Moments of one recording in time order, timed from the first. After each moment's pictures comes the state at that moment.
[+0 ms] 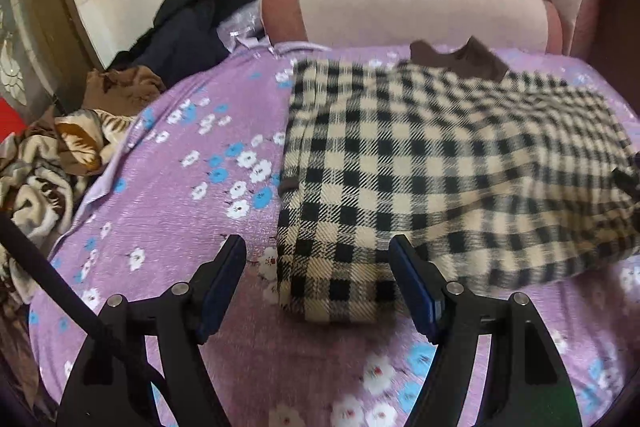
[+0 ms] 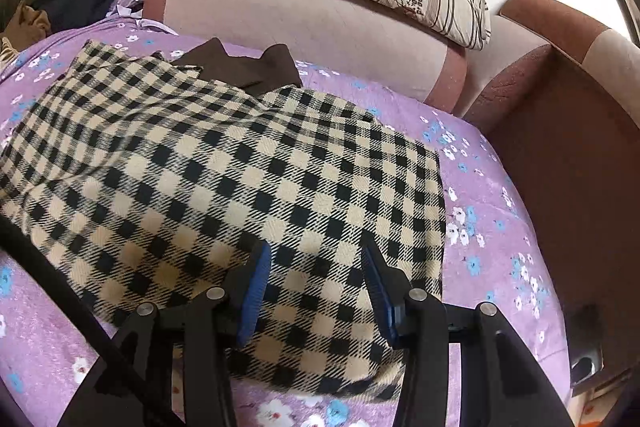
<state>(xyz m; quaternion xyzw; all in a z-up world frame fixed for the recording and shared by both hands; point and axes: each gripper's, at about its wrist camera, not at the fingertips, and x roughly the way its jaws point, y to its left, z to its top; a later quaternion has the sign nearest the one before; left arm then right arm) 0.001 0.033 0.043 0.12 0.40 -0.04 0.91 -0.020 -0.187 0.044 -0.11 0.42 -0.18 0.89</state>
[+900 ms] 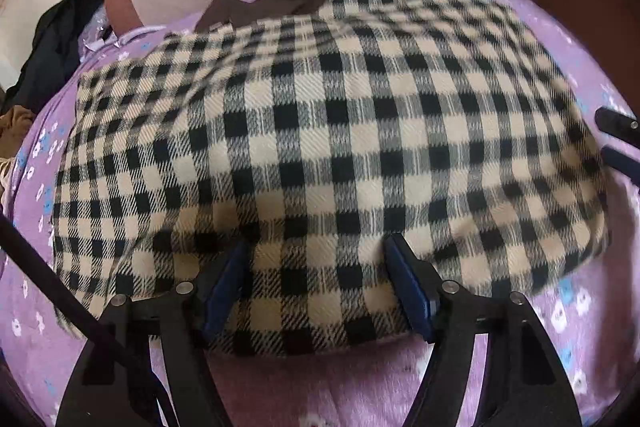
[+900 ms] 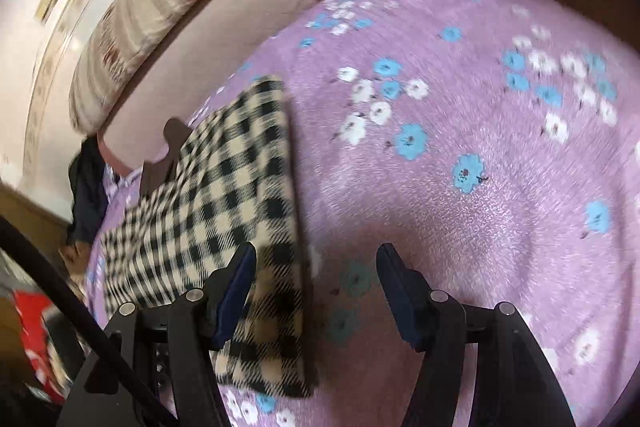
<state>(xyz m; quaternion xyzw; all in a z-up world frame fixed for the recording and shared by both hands) 0.008 -0.149 -0.013 0.16 0.49 -0.16 0.84 -0.087 -0.400 0.017 0.37 0.38 -0.12 0.84</state>
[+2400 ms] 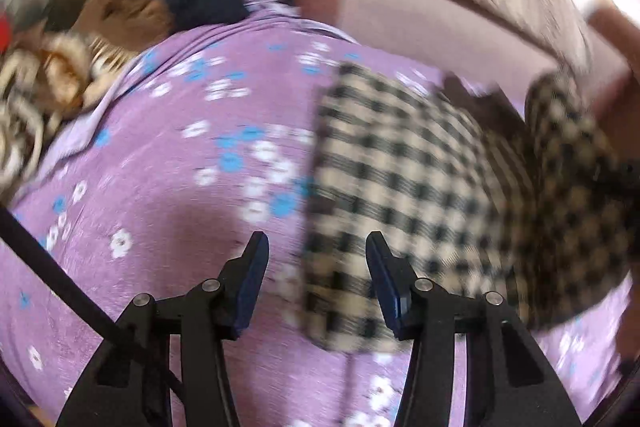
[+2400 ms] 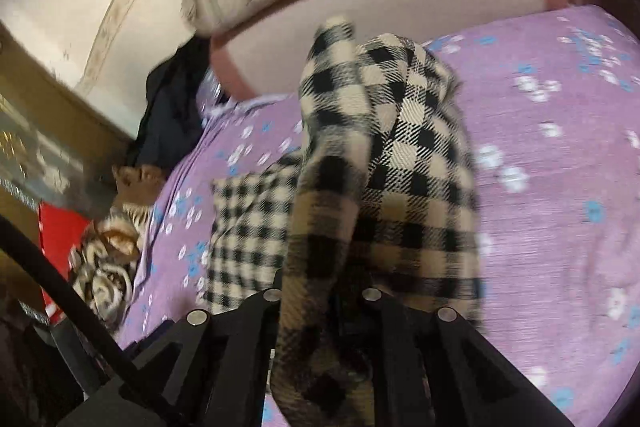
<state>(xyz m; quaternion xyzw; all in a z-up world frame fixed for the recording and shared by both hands) 0.061 0.119 0.050 -0.05 0.46 -0.06 0.88 0.072 -0.177 0.085 0.26 0.43 0.05 0.86</state>
